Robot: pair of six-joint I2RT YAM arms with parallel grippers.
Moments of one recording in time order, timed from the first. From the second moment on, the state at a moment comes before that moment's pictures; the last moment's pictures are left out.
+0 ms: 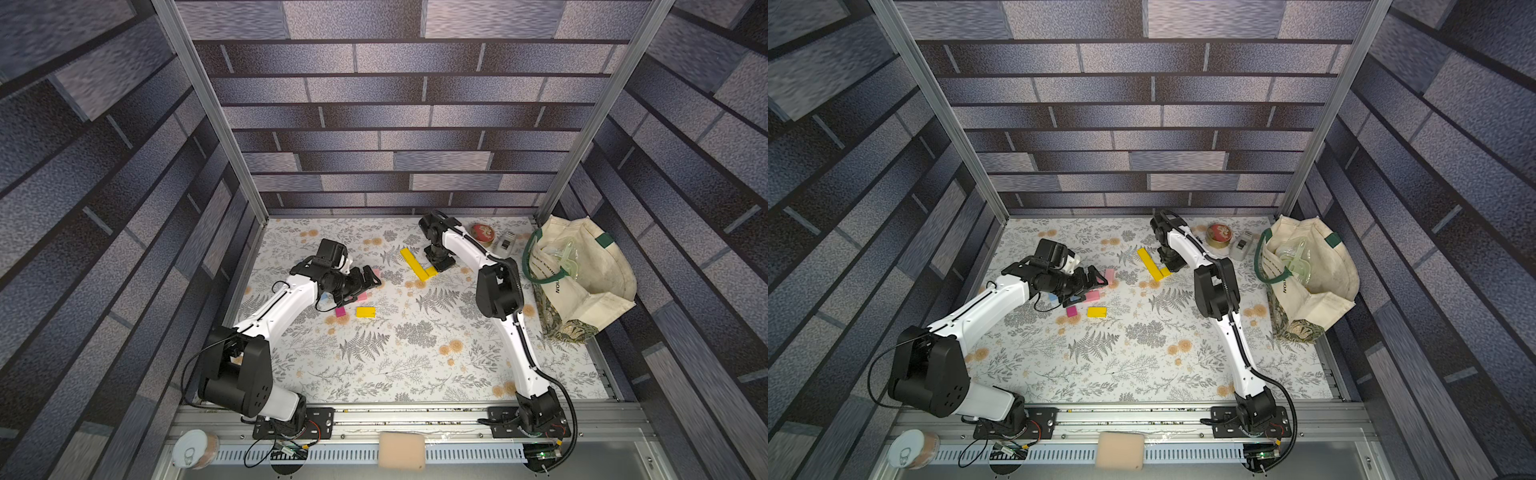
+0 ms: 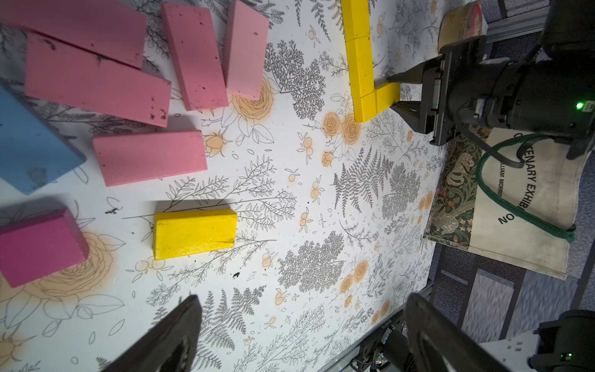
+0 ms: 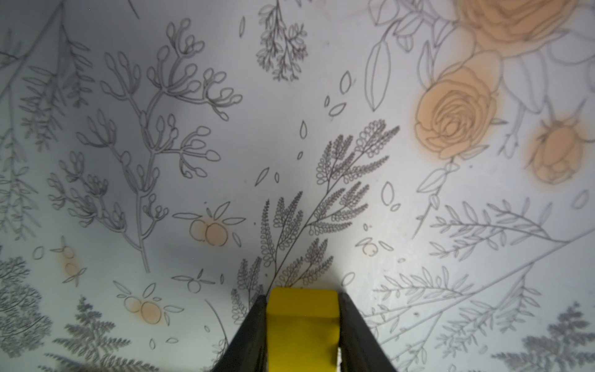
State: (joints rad) left arm -0.29 1.47 1.07 -0.61 0.52 -0.66; right arm 0.45 2.54 2.31 -1.21 0.18 1.45
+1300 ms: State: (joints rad) left arm -0.30 1.47 1.08 -0.62 0.51 -0.66; right arm 0.46 2.54 2.31 -1.19 0.18 1.43
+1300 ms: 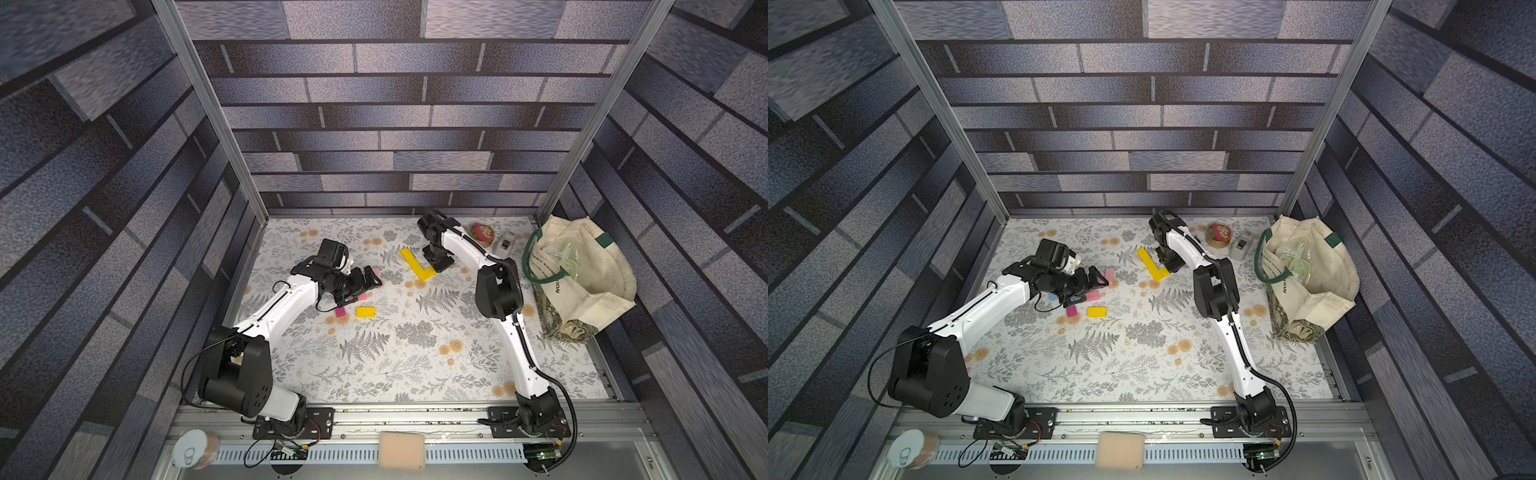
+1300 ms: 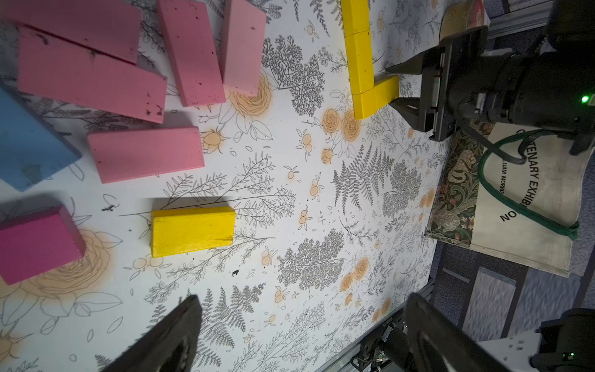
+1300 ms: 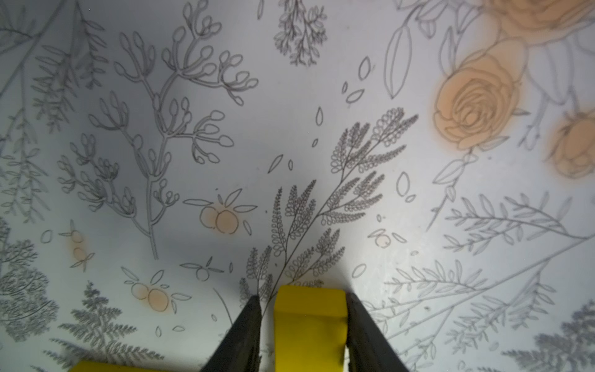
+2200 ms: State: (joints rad) left arm -0.30 1.47 1.08 -0.62 0.51 -0.65; right arm 0.46 2.54 2.31 -1.20 0.19 1.38
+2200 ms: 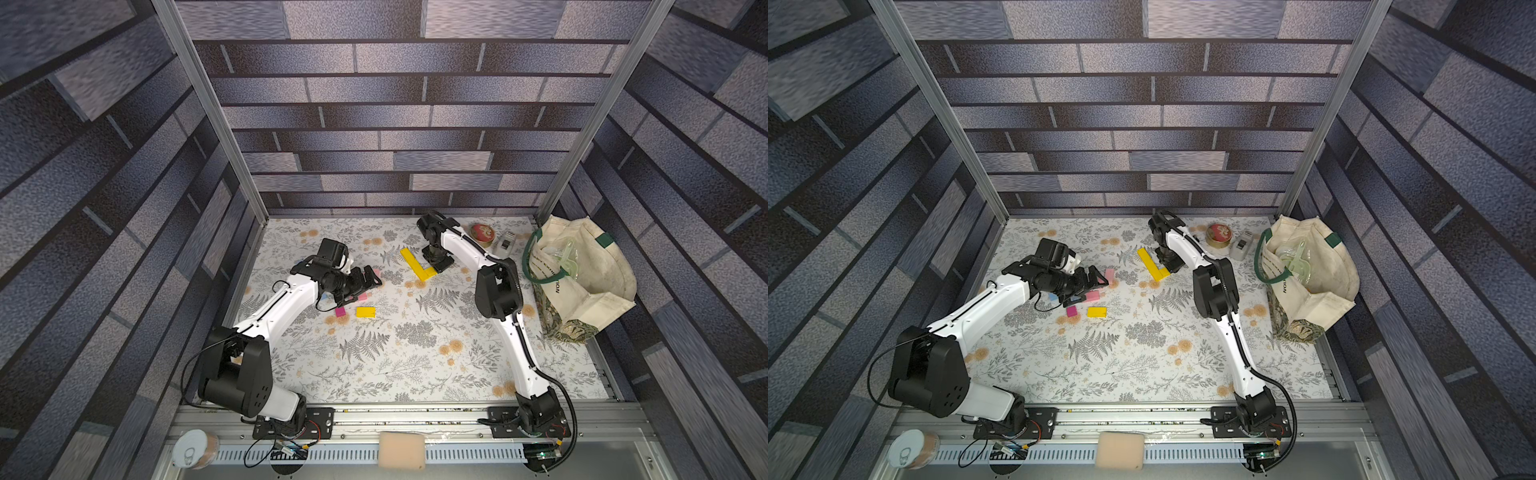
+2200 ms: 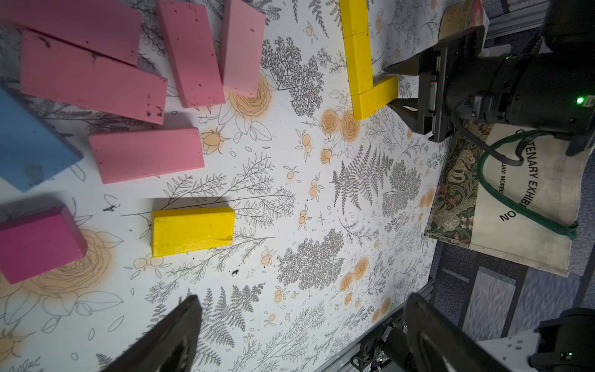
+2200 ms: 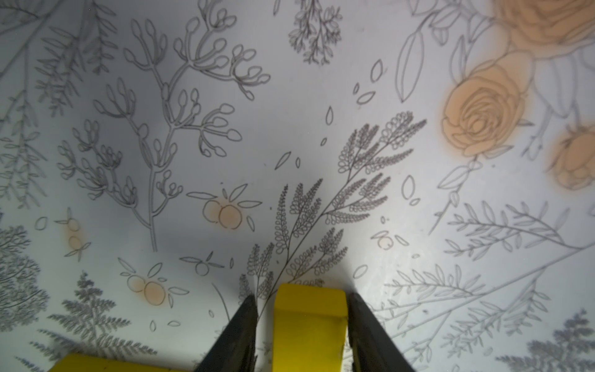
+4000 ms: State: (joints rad) left arm -0.41 1.88 1.26 -0.75 0.27 -0.76; right arm 0.35 1.77 1.50 -0.82 0.09 0.46
